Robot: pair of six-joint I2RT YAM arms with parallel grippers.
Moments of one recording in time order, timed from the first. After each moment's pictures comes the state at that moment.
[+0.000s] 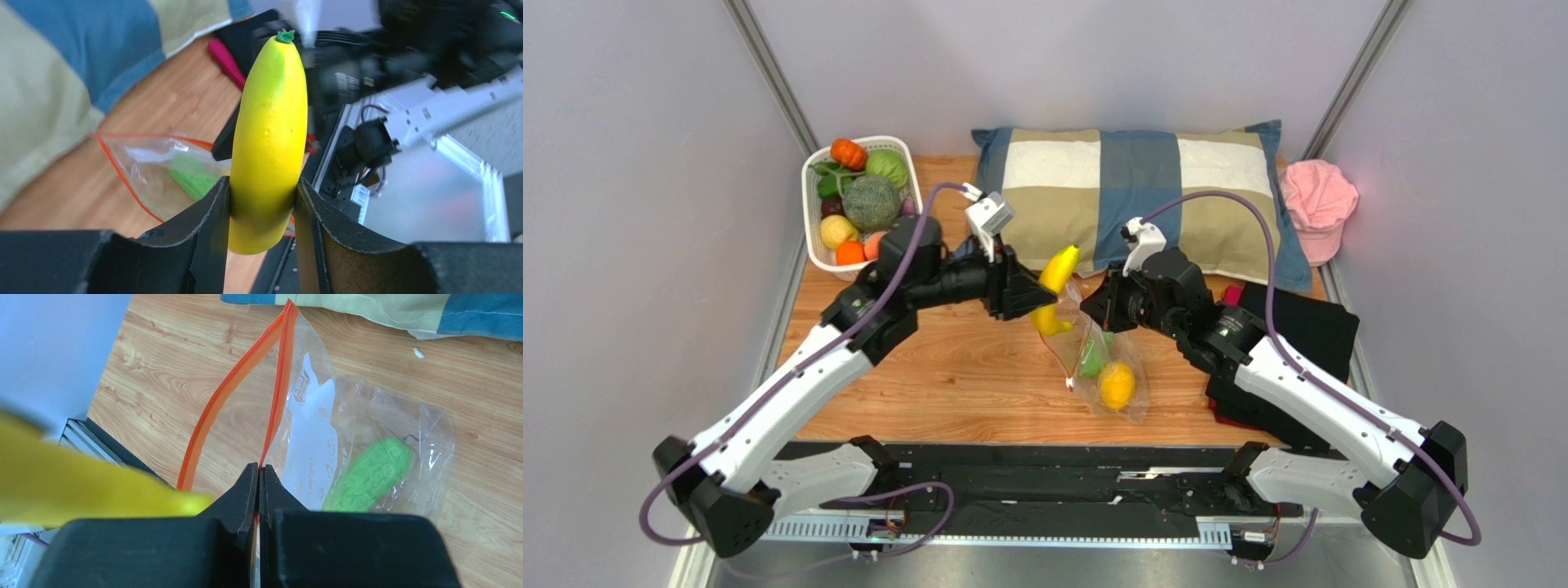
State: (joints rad) left arm -0.64 1.04 1.11 -0.29 0.58 -0.26; right arm 0.77 1.11 0.96 -0.31 -0.01 0.56
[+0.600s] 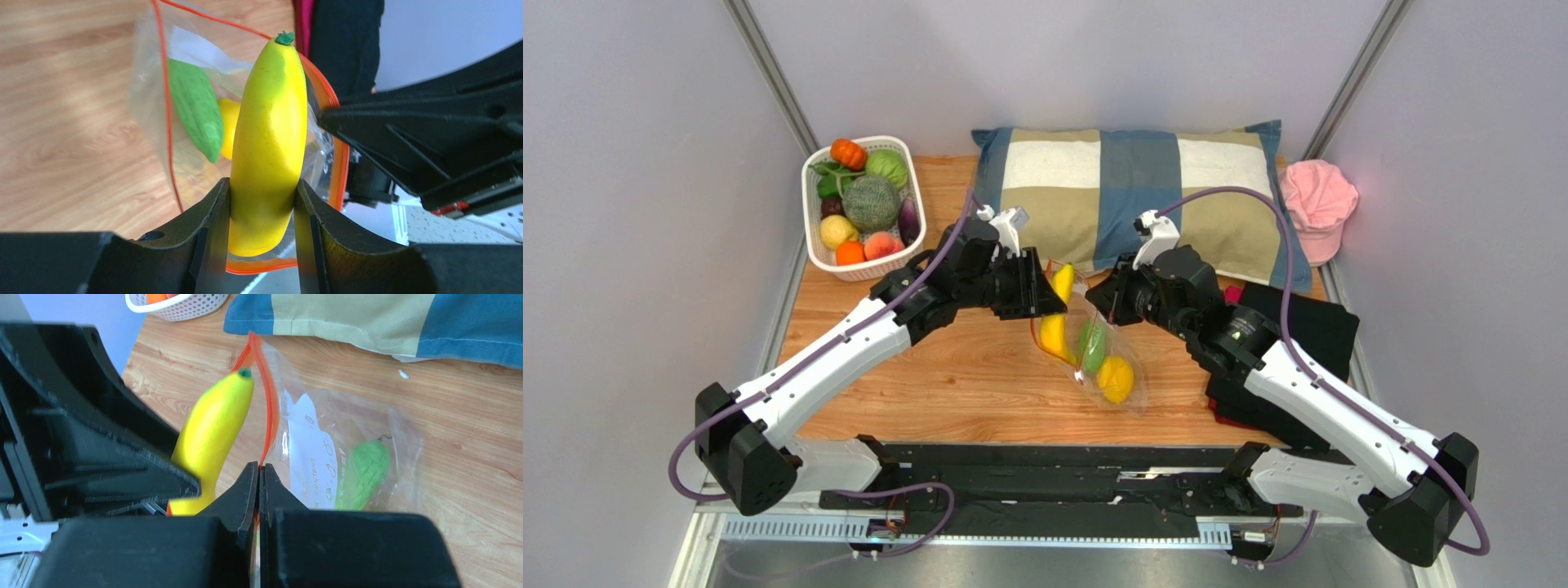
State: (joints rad) left arm -0.72 1.27 1.16 -0.49 0.26 -0.73; right arm 0.77 1.06 0.98 -0.32 0.04 0.58
